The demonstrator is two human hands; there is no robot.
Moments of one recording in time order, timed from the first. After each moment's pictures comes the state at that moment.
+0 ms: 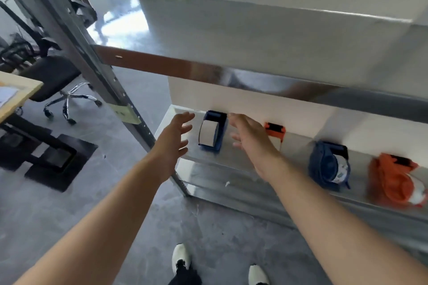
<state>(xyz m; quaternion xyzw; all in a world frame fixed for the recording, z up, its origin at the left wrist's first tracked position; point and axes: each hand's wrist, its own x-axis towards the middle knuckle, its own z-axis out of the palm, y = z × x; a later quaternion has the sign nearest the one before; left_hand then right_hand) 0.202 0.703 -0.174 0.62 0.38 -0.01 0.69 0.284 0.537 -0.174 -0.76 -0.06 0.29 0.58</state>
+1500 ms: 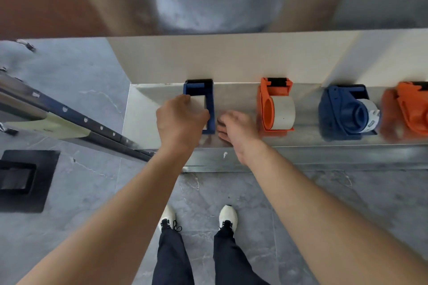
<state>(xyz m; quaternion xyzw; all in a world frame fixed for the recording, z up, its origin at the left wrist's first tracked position) 0.296 0.719 -0.291 0.88 0.31 0.01 0.36 0.312 0.598 -0.334 -0.69 0.23 0.25 0.64</state>
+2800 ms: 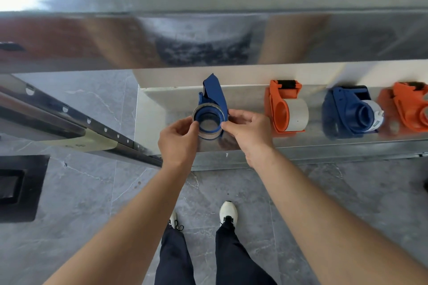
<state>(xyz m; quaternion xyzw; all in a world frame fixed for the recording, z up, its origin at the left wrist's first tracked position) 0.270 0.770 -0.355 0.69 0.38 0.02 0.62 0.306 0.623 -0.324 -0.75 0.24 0.13 0.60</state>
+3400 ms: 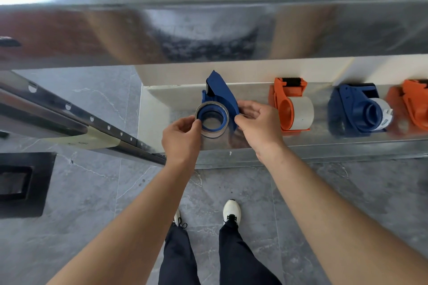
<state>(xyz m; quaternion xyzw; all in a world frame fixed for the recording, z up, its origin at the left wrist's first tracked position) 0.273 0.769 -0.357 0.67 0.40 0.02 0.62 0.313 0.612 -0.321 -0.78 0.17 0.11 0.59</state>
